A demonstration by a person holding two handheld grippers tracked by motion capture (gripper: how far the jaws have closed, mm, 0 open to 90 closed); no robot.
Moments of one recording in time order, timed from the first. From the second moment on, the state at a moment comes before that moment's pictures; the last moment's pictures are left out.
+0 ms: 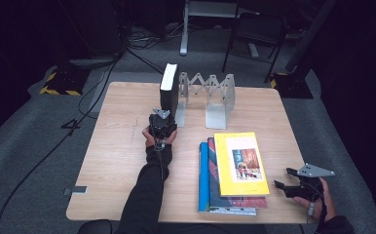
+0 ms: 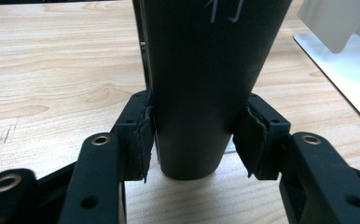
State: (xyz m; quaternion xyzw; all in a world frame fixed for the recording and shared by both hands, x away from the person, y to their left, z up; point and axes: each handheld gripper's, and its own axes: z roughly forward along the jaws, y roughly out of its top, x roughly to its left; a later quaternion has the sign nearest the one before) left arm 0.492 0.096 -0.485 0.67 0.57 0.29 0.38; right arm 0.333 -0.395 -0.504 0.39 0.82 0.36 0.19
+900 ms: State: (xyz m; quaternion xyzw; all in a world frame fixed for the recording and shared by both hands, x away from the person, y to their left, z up) left arm 0.464 0.143 -0.460 0.74 0.50 0.26 0.36; right arm 0.333 -0.395 -0.504 0.39 0.82 0.36 0.19
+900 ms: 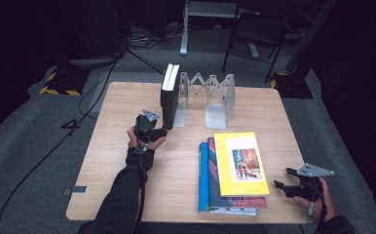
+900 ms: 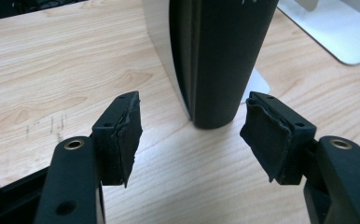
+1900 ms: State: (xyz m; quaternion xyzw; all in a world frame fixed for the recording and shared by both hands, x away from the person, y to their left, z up) left arm 0.380 0.121 -0.468 0.88 0.28 0.17 0.35; right arm 0.331 -0.394 -0.502 0.39 0.83 0.35 0.19
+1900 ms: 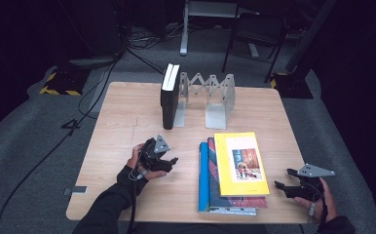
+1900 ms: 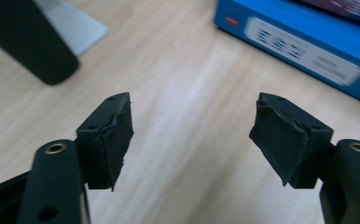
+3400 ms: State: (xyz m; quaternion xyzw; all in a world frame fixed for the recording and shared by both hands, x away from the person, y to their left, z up) left arm 0.333 0.117 -0.499 0.90 0.24 0.10 0.34; right arm 0.268 -0.335 -0.420 0.28 0.86 0.39 0.14
